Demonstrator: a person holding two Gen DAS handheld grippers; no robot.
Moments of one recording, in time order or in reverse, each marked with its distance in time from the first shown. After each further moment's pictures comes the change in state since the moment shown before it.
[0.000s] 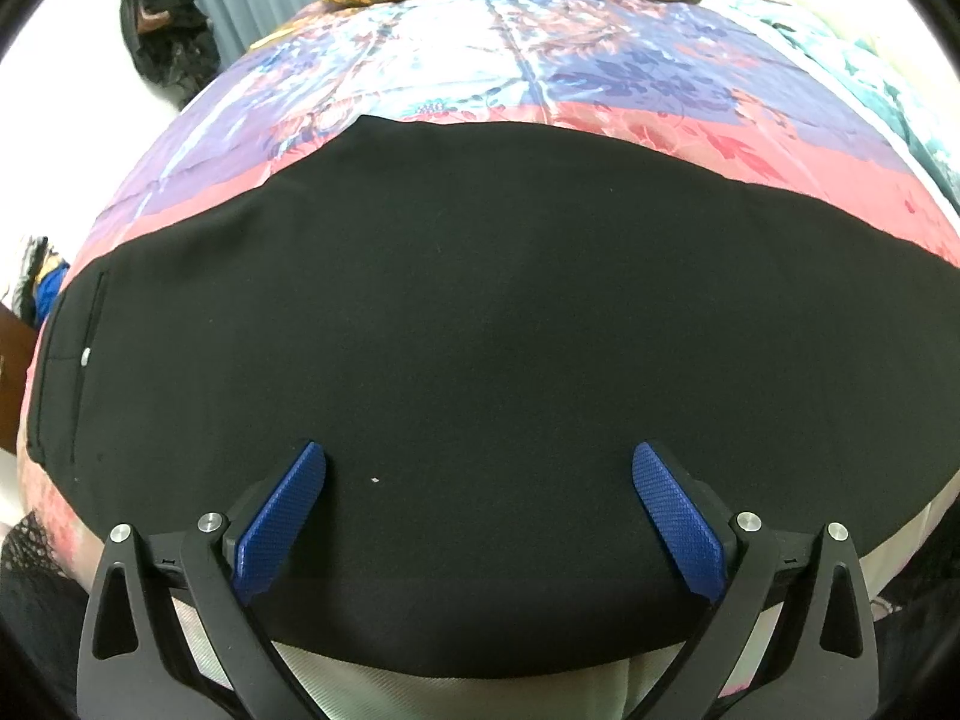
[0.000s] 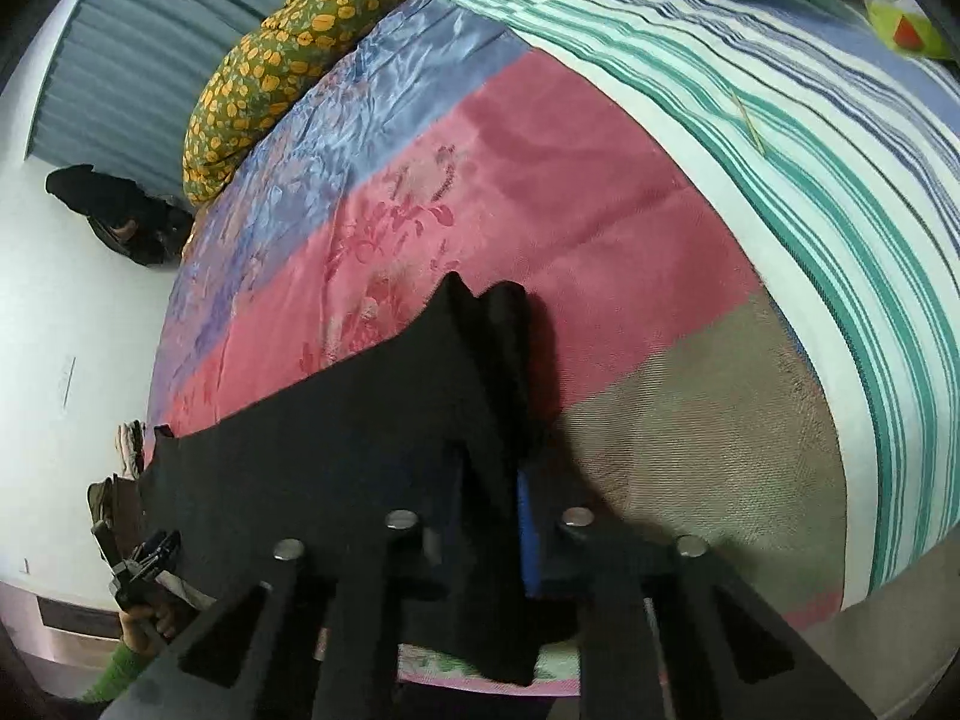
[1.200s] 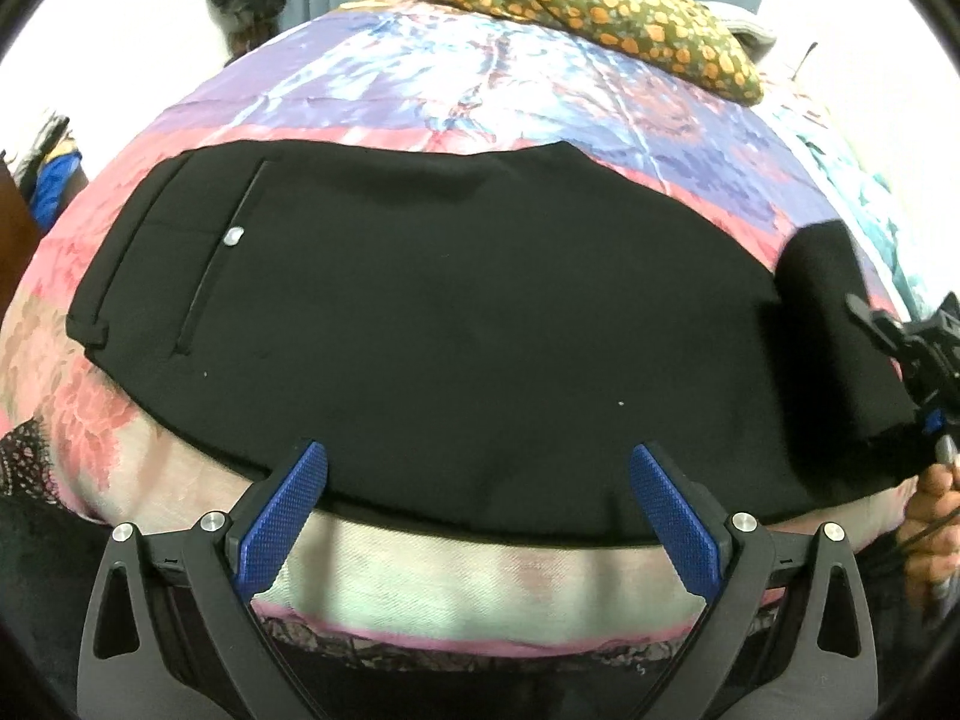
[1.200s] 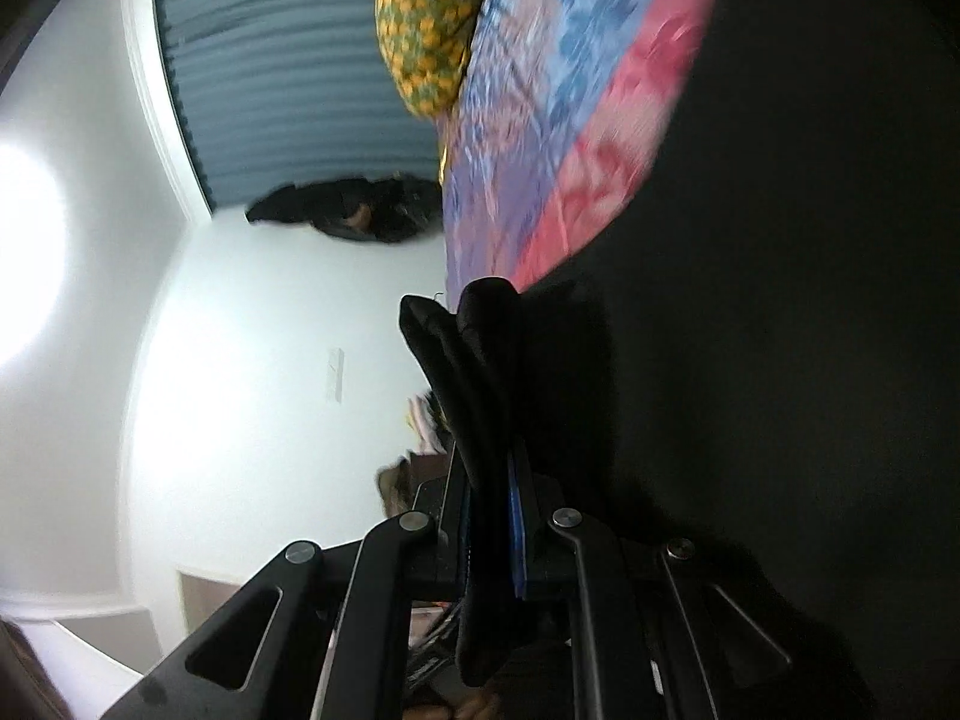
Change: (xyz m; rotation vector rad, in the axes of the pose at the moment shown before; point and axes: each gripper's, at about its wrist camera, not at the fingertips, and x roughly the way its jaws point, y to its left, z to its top) left arm -0.036 0.122 -0.039 -0.254 -0.048 -0.140; right arm 0.204 0.358 -0.153 0.205 0.174 0.750
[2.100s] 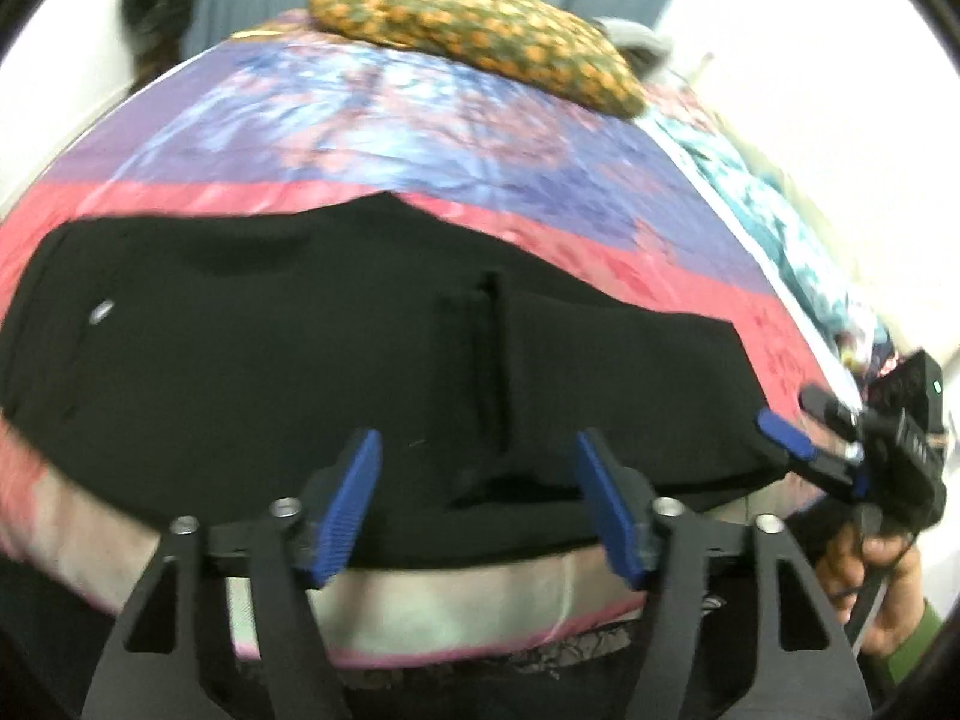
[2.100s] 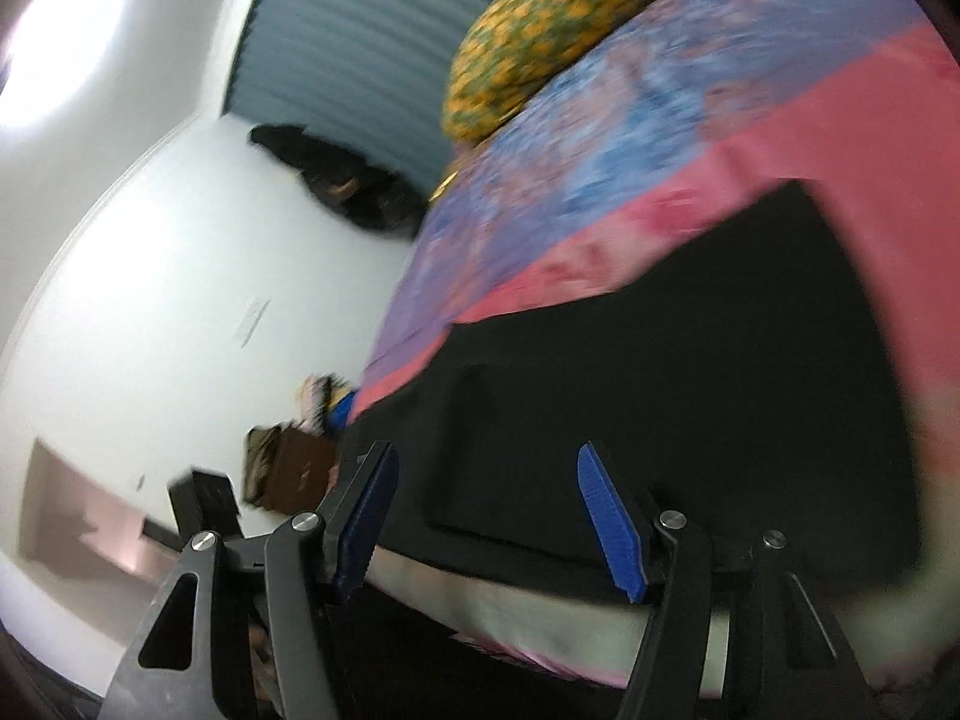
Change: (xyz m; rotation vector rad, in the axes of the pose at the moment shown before) left arm -0.026 -0.059 0.015 0.105 -0.048 -0.272; right arm -0.078 0.030 -0.031 -0.396 -0.144 -0.270
